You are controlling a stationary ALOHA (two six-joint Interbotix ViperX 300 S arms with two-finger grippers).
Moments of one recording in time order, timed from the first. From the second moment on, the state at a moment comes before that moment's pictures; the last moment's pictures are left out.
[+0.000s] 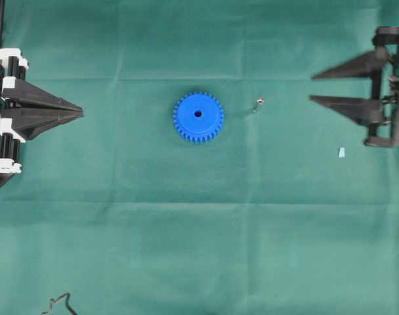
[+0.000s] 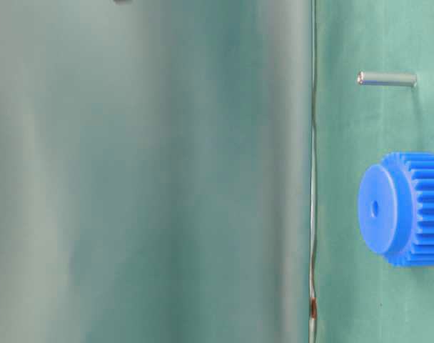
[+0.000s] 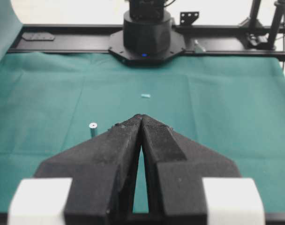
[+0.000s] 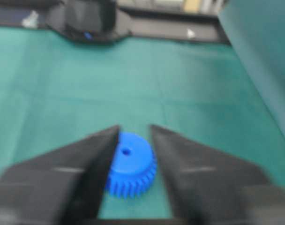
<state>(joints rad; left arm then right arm) 0.00 -0.97 1.16 0.02 -0.24 0.00 -0.15 -0.71 1.09 0.01 -0.22 0.01</state>
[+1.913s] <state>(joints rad) 0.00 -0.96 1.16 0.02 -0.23 0.00 -0.23 0.02 1.00 0.07 -0.39 0.02</state>
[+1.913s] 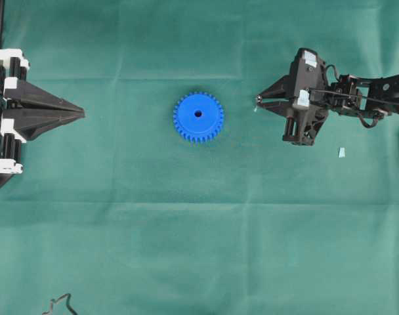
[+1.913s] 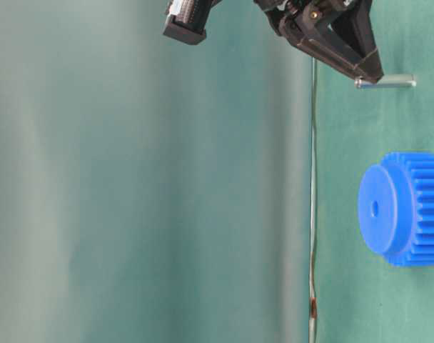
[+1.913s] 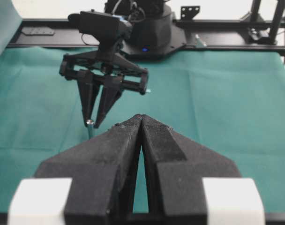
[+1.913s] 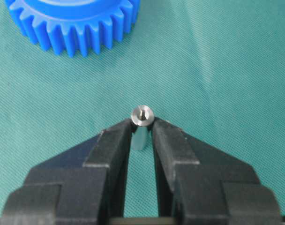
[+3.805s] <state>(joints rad) 0.00 -0.96 1.16 0.02 -0.23 -0.01 -0.14 0.08 0.66 0.07 -0.22 0.02</state>
